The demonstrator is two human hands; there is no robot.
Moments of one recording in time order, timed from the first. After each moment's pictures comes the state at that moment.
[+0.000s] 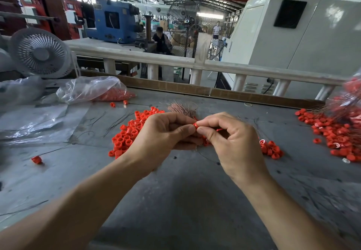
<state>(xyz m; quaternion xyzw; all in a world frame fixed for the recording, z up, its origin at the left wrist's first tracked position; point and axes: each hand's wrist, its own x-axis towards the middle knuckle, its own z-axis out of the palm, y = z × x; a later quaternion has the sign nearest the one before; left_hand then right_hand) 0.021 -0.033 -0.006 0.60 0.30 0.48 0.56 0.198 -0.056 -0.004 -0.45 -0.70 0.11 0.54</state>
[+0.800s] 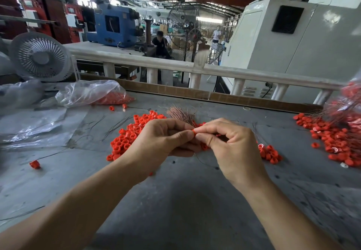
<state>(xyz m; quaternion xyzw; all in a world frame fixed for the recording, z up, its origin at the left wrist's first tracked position) 0.018 -0.033 -0.005 0.60 0.31 0.45 0.58 0.201 -0.058 -0.001 -0.45 -0.70 0.15 0.54</state>
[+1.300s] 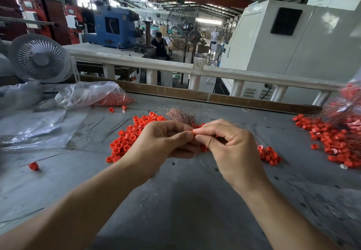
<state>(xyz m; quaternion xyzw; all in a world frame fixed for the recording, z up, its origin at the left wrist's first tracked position) 0.021 -0.033 -0.005 0.59 0.31 0.46 0.59 0.201 -0.059 -0.001 -0.44 -0.71 0.12 0.54</state>
